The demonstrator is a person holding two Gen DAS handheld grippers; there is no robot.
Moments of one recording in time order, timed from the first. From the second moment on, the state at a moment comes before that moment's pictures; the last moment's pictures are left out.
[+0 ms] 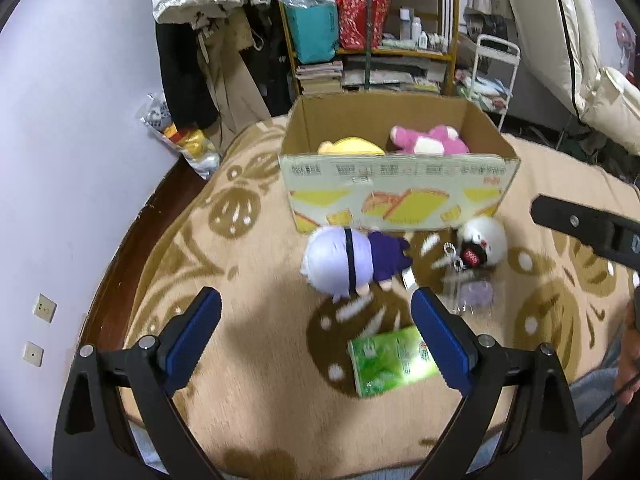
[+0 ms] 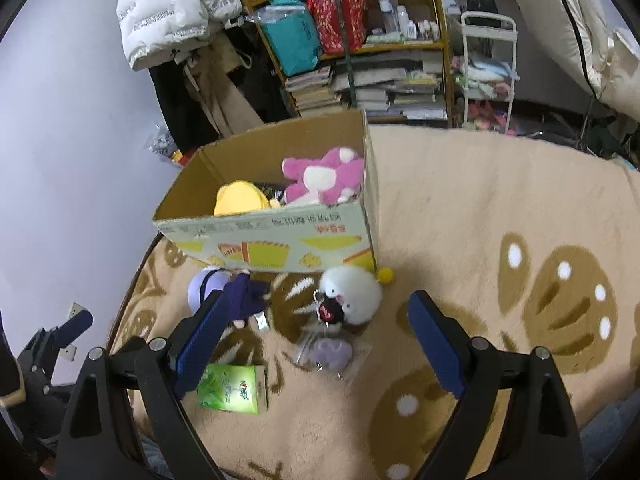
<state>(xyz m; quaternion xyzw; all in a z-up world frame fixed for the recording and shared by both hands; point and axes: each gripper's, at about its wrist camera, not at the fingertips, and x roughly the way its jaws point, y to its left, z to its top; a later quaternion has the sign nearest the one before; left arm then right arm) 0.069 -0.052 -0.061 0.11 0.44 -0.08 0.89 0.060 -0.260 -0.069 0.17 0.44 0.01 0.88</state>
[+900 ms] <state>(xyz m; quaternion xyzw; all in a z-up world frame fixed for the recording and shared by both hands) 0.077 -0.062 -0.103 0.10 0.49 -0.08 0.86 0.078 -0.240 -0.110 0.15 0.51 0.01 0.84</state>
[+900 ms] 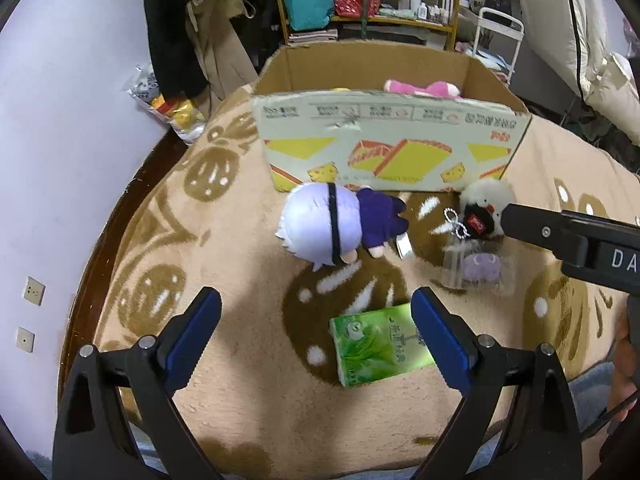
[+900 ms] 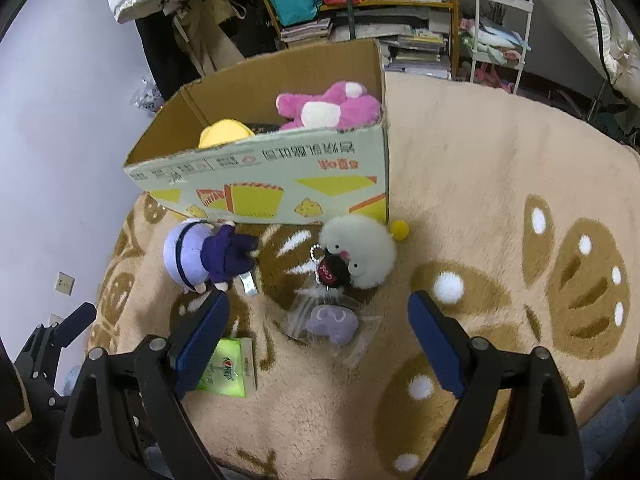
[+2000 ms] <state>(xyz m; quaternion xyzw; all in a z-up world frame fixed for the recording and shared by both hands) 0.083 -0.087 -0.163 0.12 0.57 -0.10 0.81 0.114 -0.228 -0.183 0.12 0.62 0.00 0.78</state>
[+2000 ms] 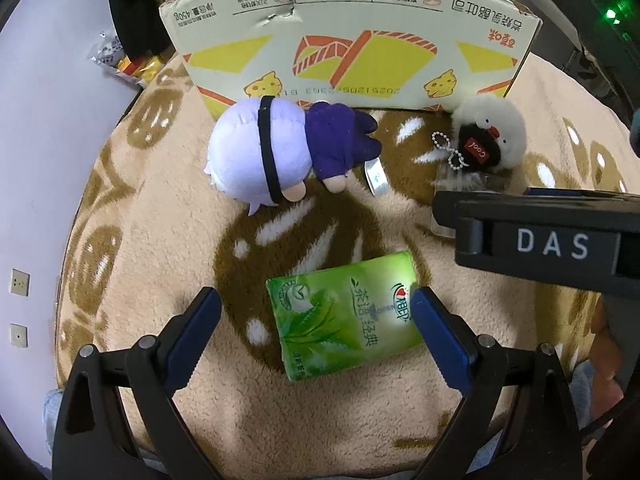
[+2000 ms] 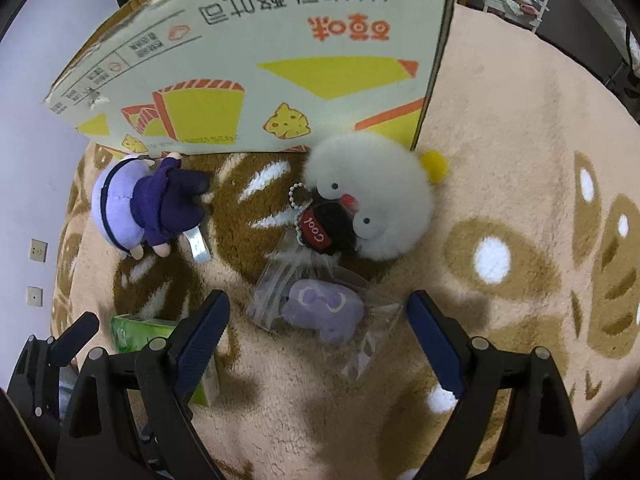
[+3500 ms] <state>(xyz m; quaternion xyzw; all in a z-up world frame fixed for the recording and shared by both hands) 0.099 -0.080 -0.179 0.08 0.60 -0.10 0.79 0.125 -0.184 -0.226 0.05 0.63 -0.04 0.77</state>
